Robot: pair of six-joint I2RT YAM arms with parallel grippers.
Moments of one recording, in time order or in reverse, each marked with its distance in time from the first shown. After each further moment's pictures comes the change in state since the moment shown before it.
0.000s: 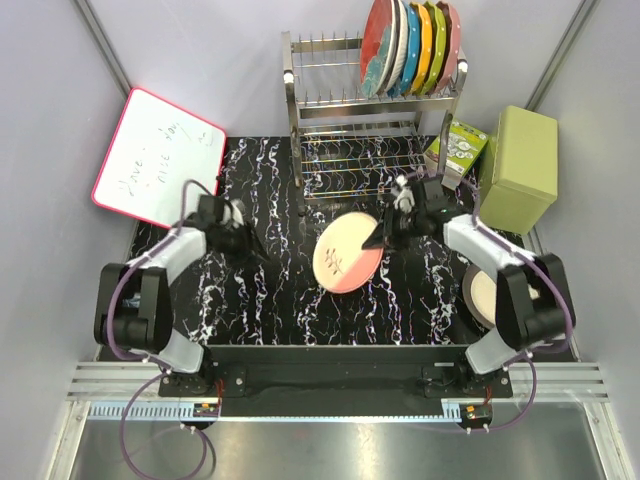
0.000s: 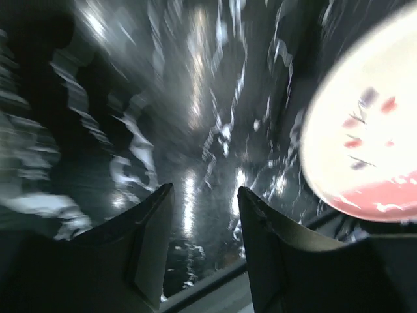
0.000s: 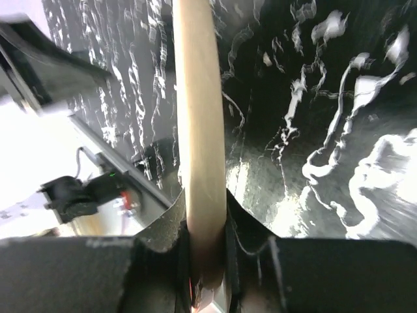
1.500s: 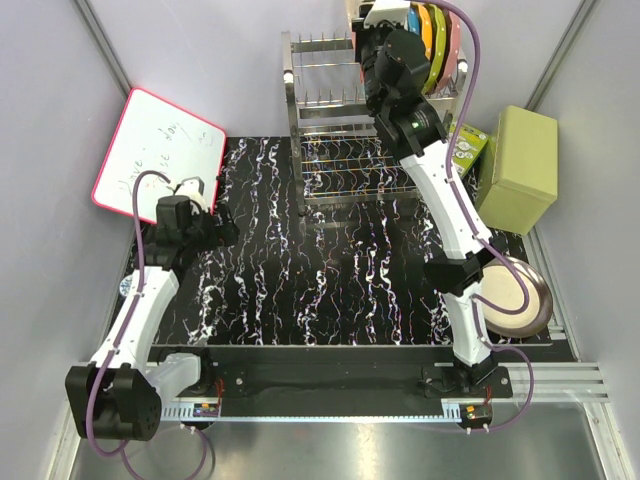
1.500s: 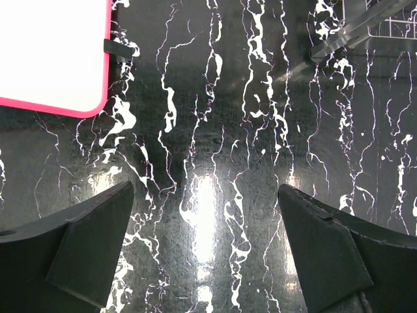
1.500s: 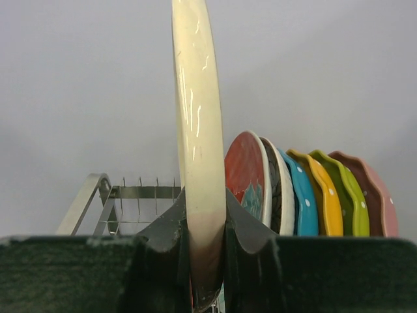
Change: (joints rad) left arm 0.106 -0.488 -0.001 0.021 -0.400 0.213; right arm 0.303 0.539 1.788 0.066 1.193 -0.834
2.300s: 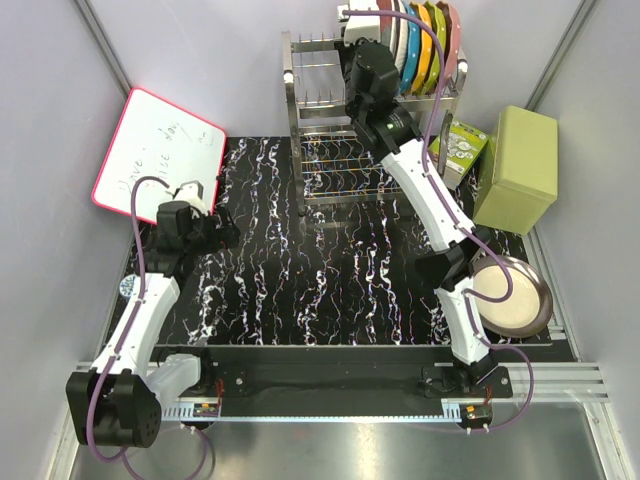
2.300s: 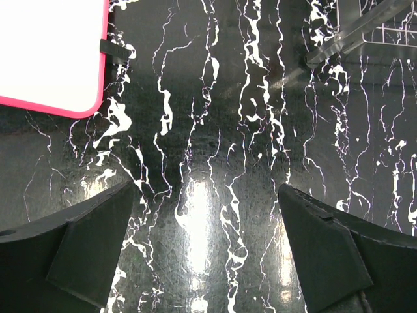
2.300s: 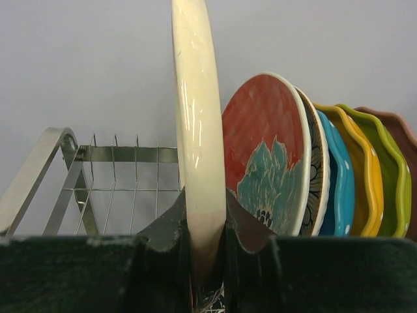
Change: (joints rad) left arm 0.000 -0.036 -0.064 0.067 0.004 -0.026; right arm 0.006 0.085 -0.060 0.033 0.098 -0.045
